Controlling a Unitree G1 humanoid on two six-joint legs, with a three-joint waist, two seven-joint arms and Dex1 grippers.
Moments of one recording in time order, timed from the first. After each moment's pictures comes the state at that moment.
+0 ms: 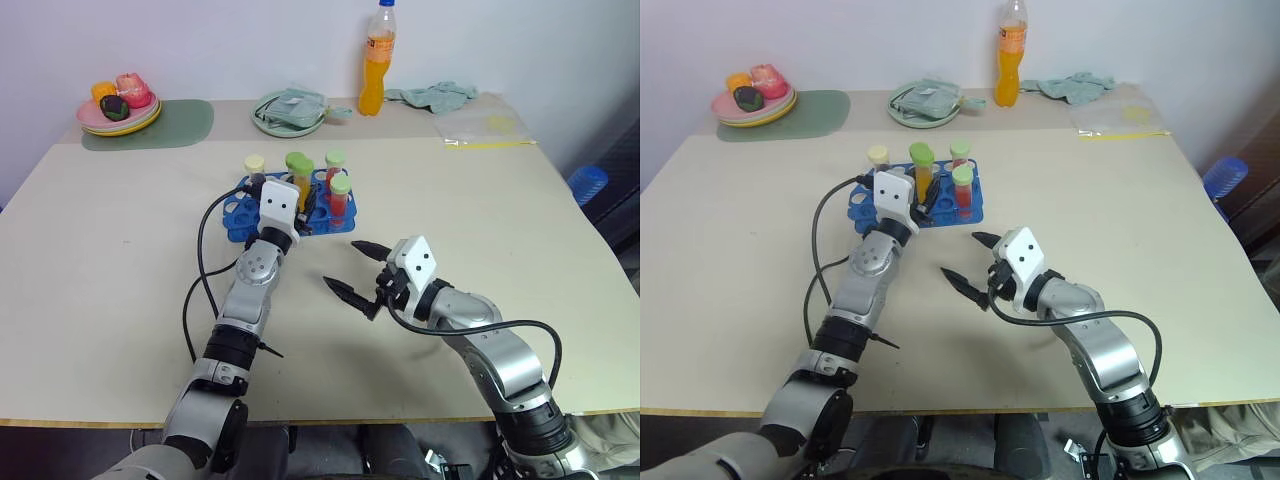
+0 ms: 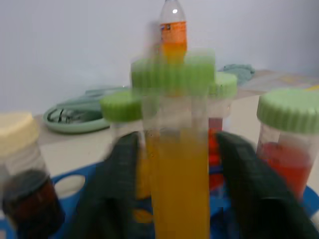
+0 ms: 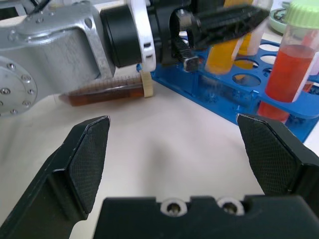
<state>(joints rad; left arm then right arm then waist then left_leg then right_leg) -0.58 0.03 -0.05 0.39 -0.01 -0.16 -0.13 -0.20 -0.40 0.19 -0.38 0.28 0.45 0.58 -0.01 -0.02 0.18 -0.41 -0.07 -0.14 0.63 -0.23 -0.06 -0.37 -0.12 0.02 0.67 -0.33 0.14</state>
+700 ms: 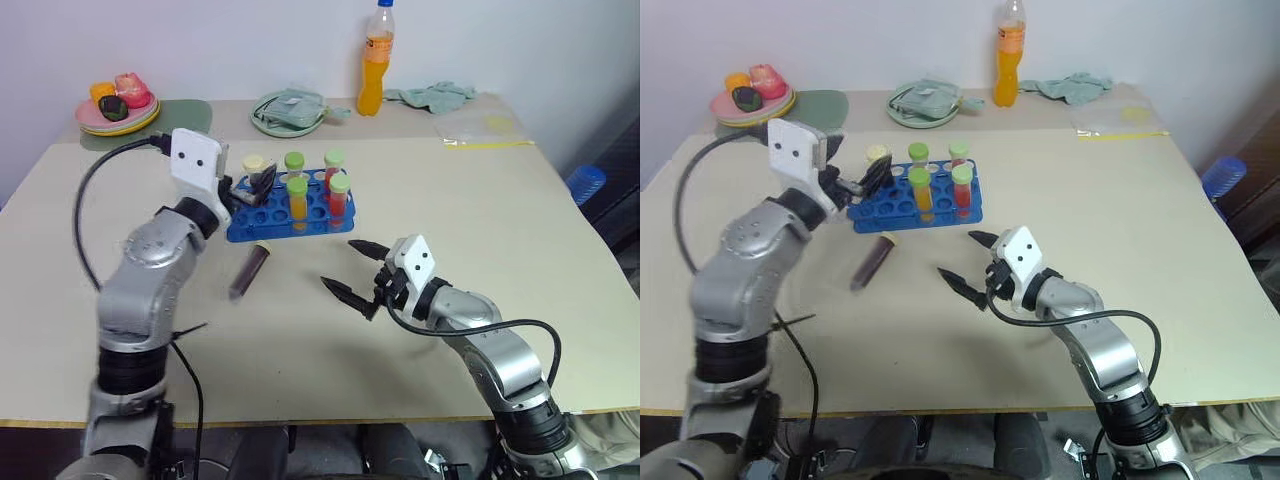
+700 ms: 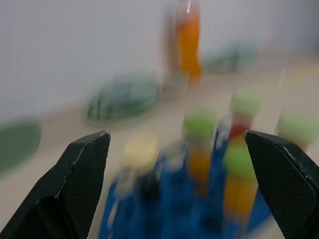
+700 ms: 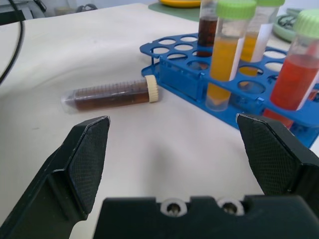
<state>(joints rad) -0.54 0.54 0.10 -0.46 -0.36 1.00 -0.27 -0.22 -0.40 0.19 -0.39 0.28 0.45 0.61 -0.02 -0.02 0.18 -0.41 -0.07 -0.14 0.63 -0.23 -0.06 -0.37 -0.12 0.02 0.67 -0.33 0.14</state>
